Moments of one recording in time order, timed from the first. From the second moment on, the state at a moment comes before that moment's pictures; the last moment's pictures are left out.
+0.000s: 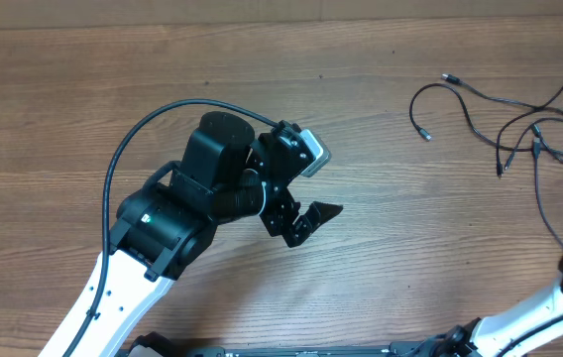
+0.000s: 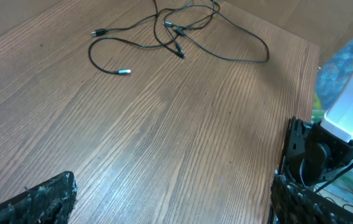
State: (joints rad) left arm -0.59 1.21 1.29 -0.73 0.52 0.14; right arm -0.69 2.01 2.23 -1.37 -0.22 0.39
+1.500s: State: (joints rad) left arm -0.59 1.21 1.29 -0.73 0.52 0.14; right arm -0.04 2.01 2.00 -1.25 -0.24 0.33
